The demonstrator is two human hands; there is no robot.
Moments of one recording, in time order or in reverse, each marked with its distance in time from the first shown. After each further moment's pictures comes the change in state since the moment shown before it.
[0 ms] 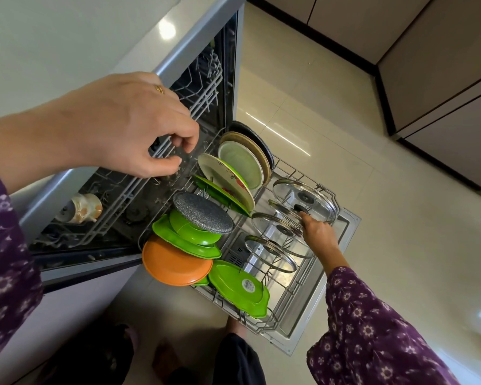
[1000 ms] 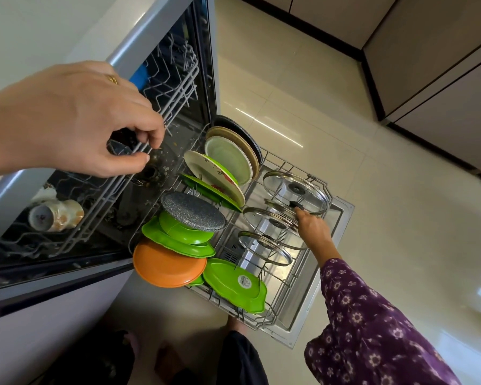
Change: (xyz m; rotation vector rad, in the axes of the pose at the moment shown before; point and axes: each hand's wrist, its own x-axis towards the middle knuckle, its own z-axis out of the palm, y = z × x) left_hand 0.001 -0.043 0.022 0.098 -0.050 0.120; right_hand 0.002 0.019 0.023 -0.069 -0.023 0.062
